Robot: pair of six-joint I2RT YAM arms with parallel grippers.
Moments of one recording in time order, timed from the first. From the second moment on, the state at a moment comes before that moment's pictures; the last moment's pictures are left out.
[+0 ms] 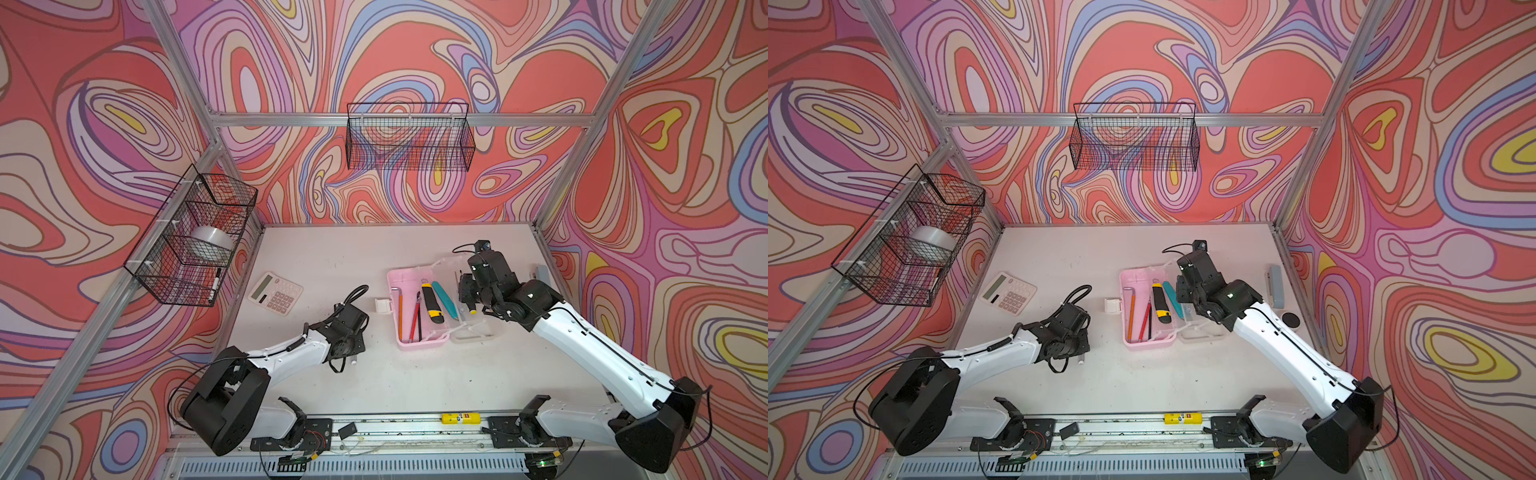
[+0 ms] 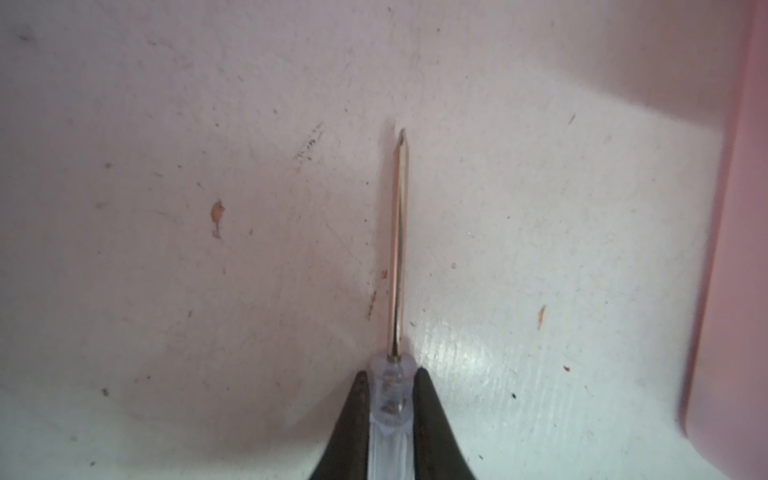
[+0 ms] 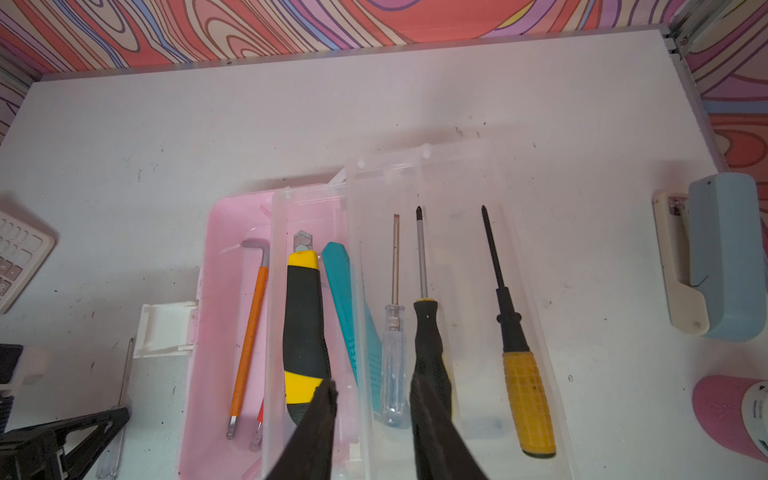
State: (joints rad) left arm -0.60 1.36 0.59 -0.41 -0.13 -0.81; right arm 0.60 1.23 1.19 -0.77 0.32 0.49
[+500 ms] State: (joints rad) left arm -0.60 1.06 0.63 -0.59 -0.18 -0.83; right arm 0.60 1.23 1.19 -0.75 0.30 0.50
